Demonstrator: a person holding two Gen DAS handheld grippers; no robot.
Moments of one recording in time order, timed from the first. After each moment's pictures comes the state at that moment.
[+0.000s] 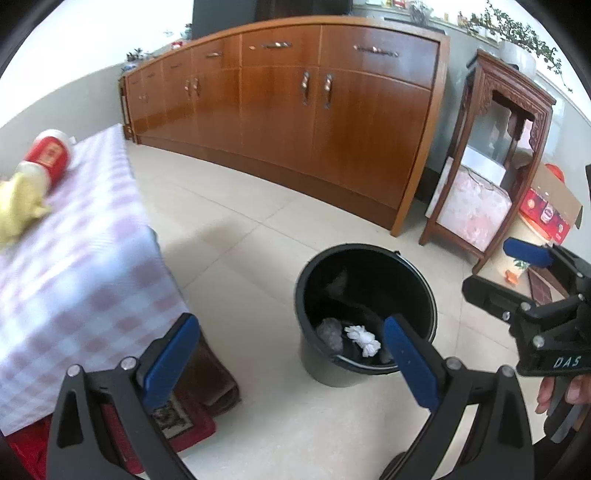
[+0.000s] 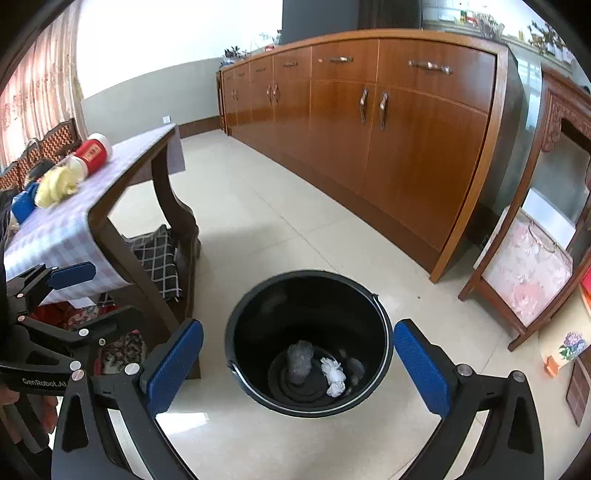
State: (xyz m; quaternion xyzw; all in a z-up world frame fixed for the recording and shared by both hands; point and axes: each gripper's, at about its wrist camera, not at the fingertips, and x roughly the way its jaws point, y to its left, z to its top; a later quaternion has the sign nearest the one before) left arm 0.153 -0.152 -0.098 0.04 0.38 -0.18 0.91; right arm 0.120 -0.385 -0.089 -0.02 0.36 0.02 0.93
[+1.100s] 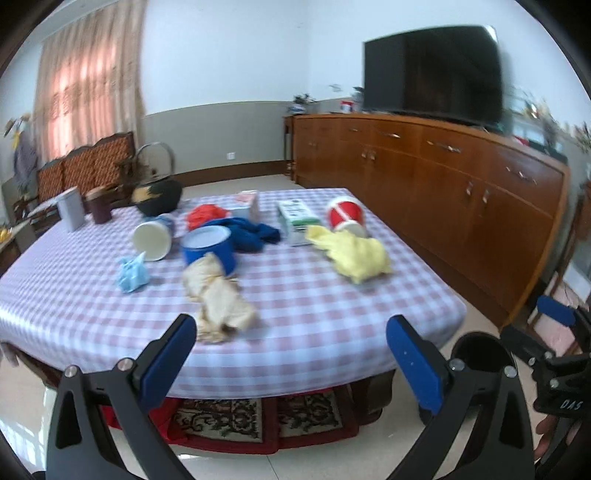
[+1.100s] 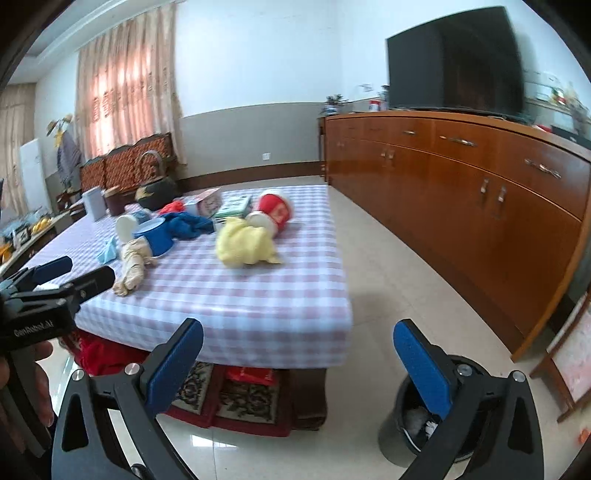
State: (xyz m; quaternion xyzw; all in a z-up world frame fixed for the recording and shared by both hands) left arm 0.066 0.079 -0.010 -0.05 0.27 0.10 0.96; right arm 0.090 -0.169 -0.009 -0.05 0.27 0.19 0.94
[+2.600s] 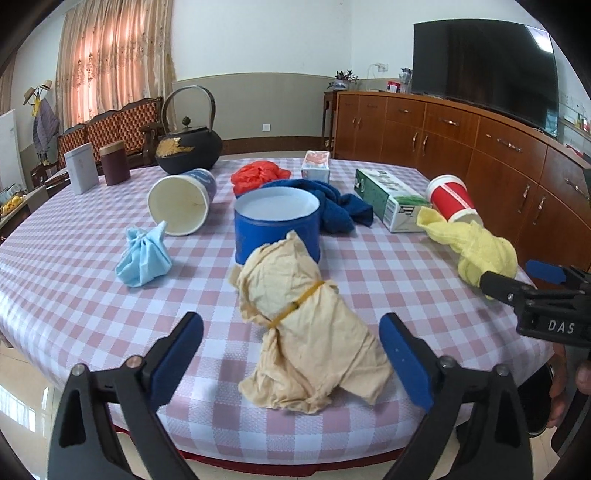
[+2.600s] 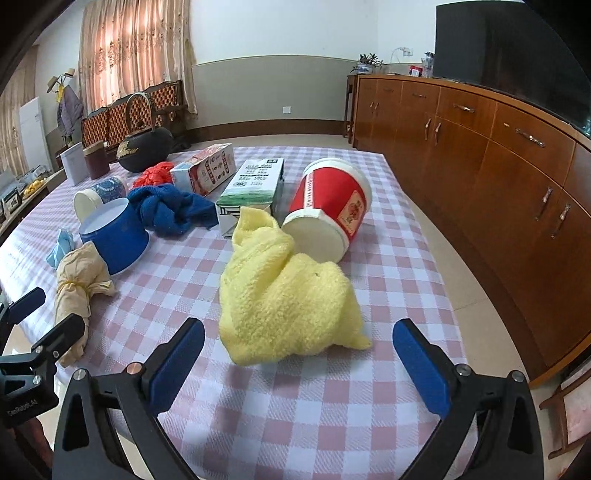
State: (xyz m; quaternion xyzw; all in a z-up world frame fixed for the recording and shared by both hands) left arm 0.142 0.167 -0.070 -0.07 0.31 0.15 0.94; right arm 0.241 -0.044 -0.051 -0.10 0.35 0.21 0.91
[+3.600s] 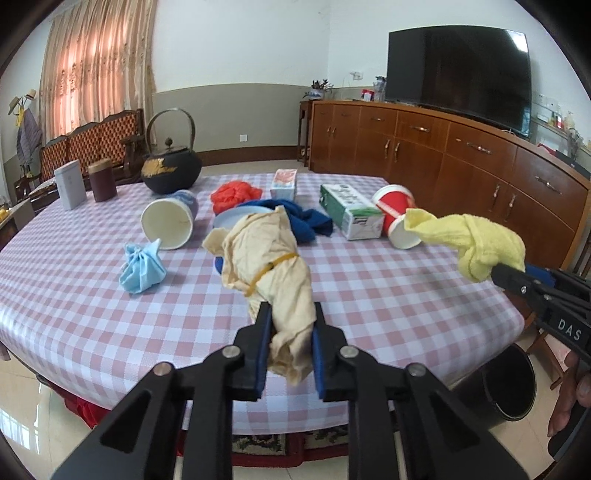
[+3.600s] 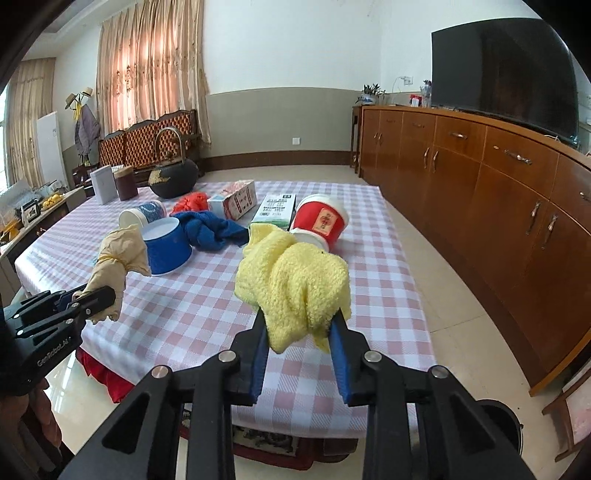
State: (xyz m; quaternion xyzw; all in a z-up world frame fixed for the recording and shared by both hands) left arm 0.110 0.142 -0.037 -0.06 0.29 0.10 0.95; right arm 0.168 -0.084 -0.010 -0.08 0.29 0.23 0.93
